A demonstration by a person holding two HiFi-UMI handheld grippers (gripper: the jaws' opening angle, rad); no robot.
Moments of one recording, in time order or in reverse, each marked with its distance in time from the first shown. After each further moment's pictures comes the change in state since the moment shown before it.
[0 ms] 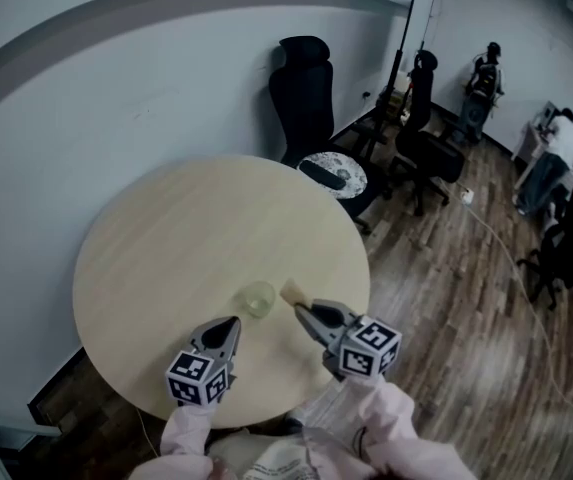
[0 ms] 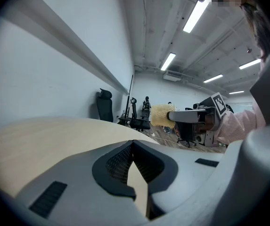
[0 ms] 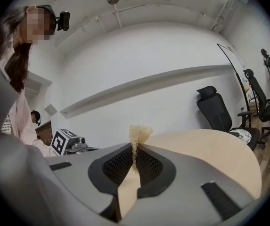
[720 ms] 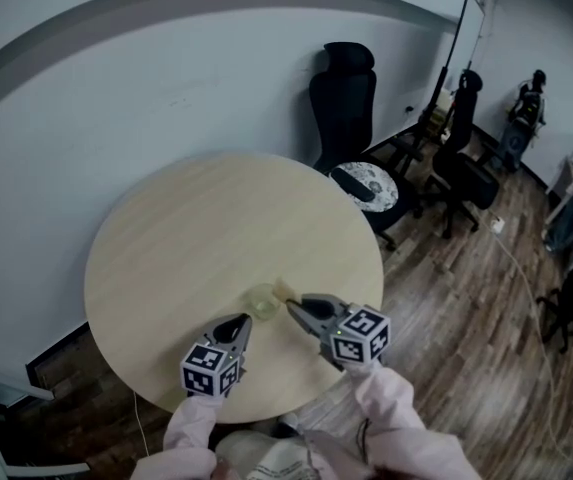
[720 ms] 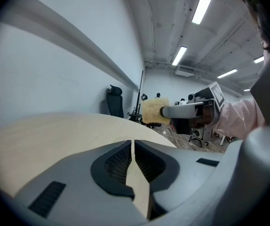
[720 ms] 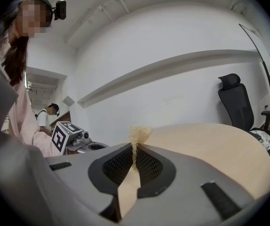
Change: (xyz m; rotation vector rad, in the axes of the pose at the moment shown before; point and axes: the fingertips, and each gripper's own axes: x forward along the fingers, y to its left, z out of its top) left arm 0.025 0.003 -0.020 -0.049 0.040 0.152; right arm 0.044 -0.013 -0.014 -0.081 0.159 0.221
